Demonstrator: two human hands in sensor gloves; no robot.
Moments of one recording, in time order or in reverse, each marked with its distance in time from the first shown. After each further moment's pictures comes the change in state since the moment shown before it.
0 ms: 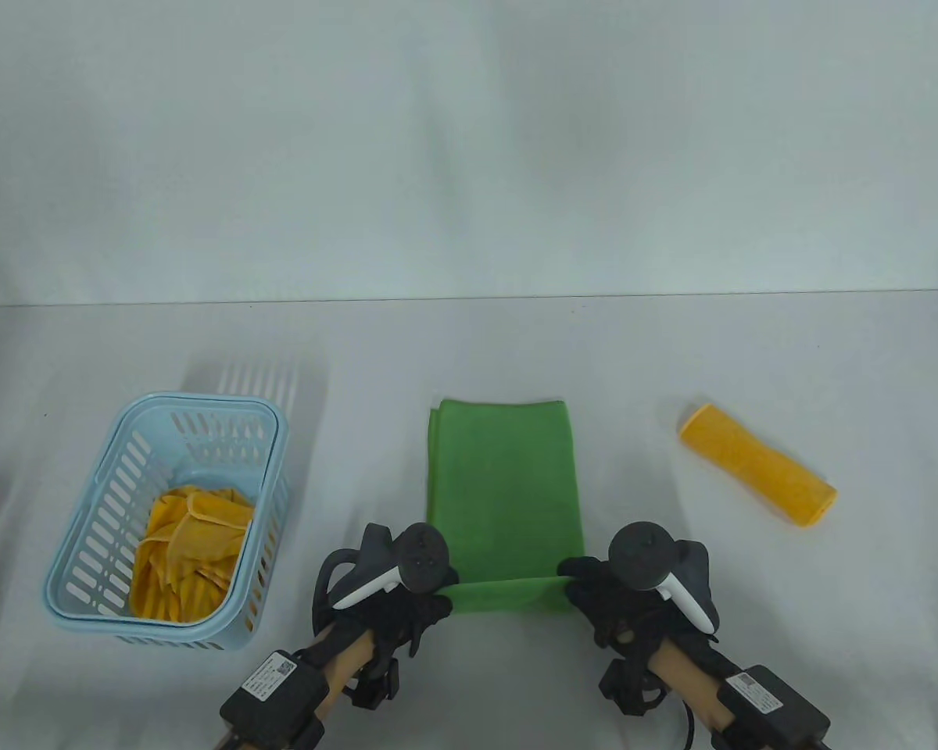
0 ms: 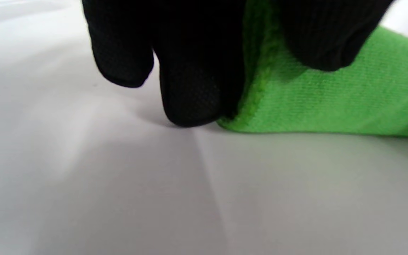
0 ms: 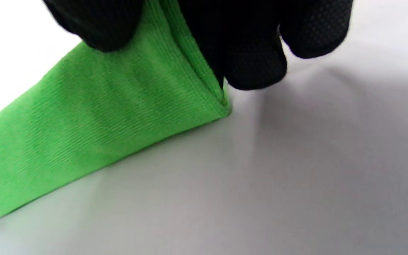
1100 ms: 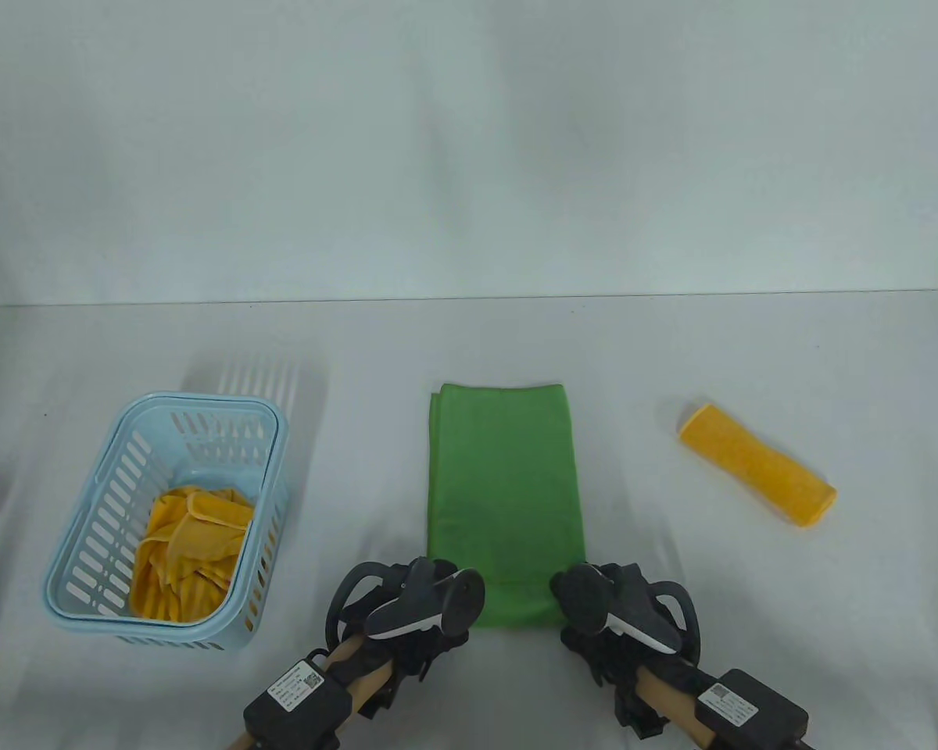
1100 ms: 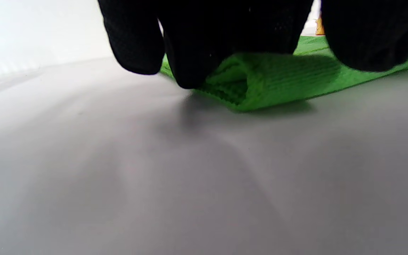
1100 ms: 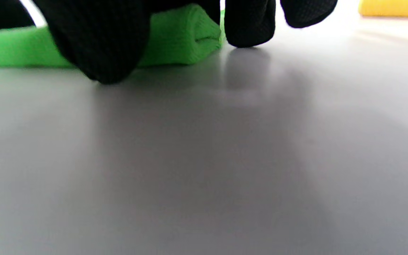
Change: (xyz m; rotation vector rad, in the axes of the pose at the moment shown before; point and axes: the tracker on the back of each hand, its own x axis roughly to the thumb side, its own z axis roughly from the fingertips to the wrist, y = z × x) left_hand 0.033 -0.023 0.004 0.083 -0.061 -0.369; right_hand 0.028 0.031 0.018 -0.013 -0.133 0.566
